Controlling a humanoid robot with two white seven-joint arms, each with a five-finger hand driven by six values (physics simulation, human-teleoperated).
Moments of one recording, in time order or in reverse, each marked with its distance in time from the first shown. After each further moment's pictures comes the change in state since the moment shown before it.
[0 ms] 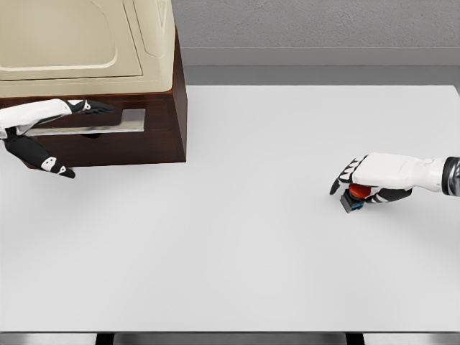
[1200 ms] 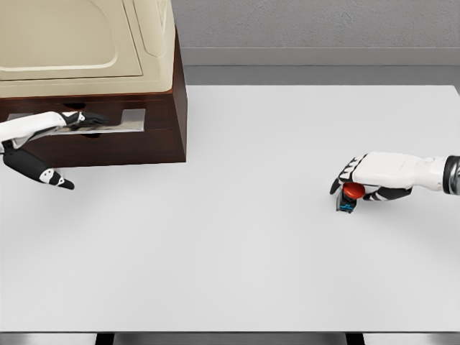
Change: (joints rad) left arm 0.213 0.002 0.193 0.002 0.032 0.010 0.001; right arm -0.003 0.000 -0.004 0.000 -0.007 -0.010 0.000
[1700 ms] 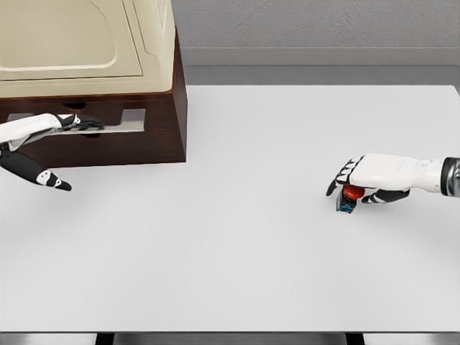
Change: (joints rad) left arm 0.061 0.008 0.044 -0.009 0.021 0.021 0.004; right arm 0.005 0.000 0.003 -0.017 0.000 -0.004 0.000
